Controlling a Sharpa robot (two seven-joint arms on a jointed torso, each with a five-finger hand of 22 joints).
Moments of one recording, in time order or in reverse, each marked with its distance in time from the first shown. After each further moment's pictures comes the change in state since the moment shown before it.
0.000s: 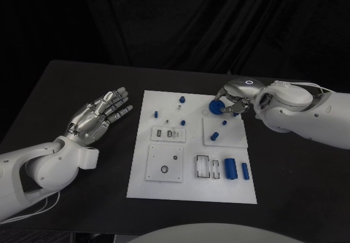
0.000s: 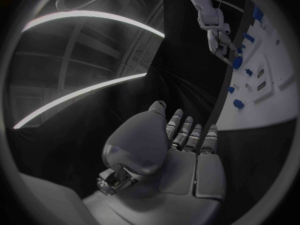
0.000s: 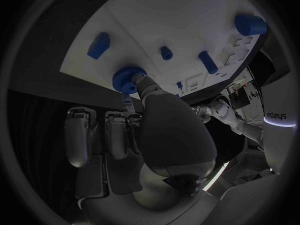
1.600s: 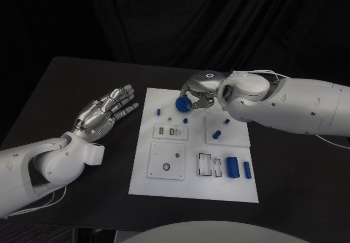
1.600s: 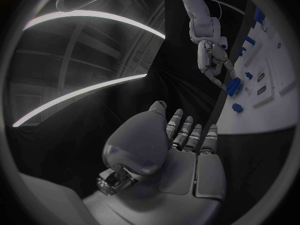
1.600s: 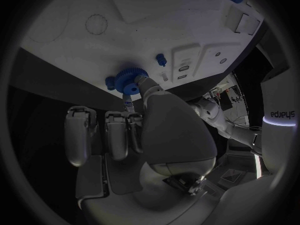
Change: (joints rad) left arm 0.000 0.023 -0.001 -0.009 0.000 0.006 0.000; left_hand 0.004 0.004 0.003 -0.003 0.004 0.004 0.004 0.000 0.000 0.003 0.003 0.007 0.000 0.003 0.003 0.003 0.002 0.000 0.004 0.004 0.004 0.001; right arm 0.024 0.282 0.004 -0.110 -0.001 0.061 0.040; right_hand -0.035 -0.001 0.016 0.021 -0.046 -0.088 -0.015 0.104 0.001 0.002 0.003 0.000 0.000 0.000 0.000 0.000 0.000 0.000 0.000 0.000 -0.021 0.000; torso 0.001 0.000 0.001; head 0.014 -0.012
